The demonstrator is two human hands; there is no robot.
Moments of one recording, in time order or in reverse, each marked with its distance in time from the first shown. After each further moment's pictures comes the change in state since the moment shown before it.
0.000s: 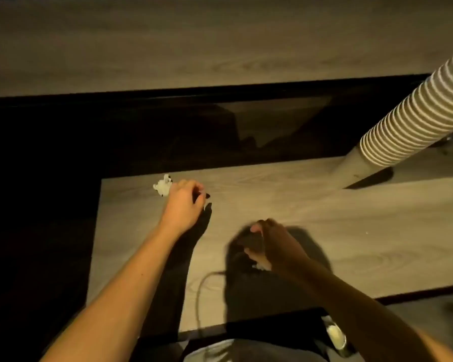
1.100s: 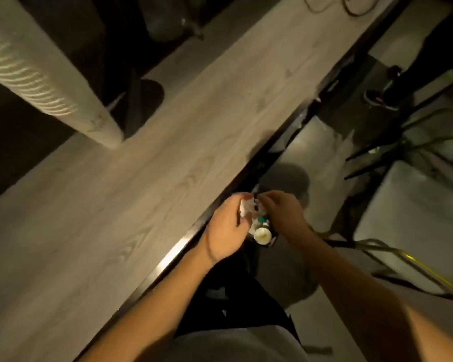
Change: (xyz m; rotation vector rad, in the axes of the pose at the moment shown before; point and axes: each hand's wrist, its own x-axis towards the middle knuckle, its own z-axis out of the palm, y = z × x) left_hand -0.199 0.326 0.318 -0.223 -0.808 0.544; right_hand -0.214 0.364 0.012 0.884 0.697 0.675
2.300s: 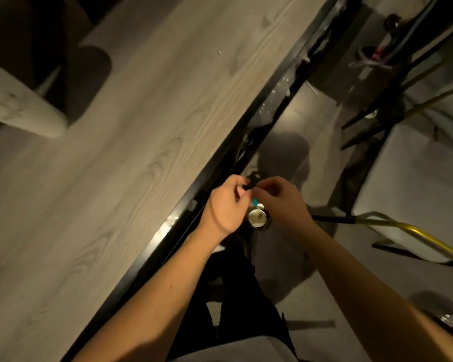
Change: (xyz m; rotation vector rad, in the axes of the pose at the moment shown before) left_hand 0.050 -0.030 0.061 0.014 -0.043 -0.175; right_hand 0.011 0.054 -0.007 0.150 0.004 0.107
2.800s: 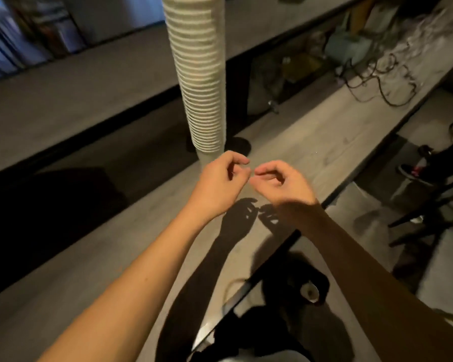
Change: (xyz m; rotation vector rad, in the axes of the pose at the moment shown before) left_hand -0.146 0.050 -0.317 0.054 0.408 0.279; right_hand -0.158 -0.260 0.123 0.088 -0.143 -0.574
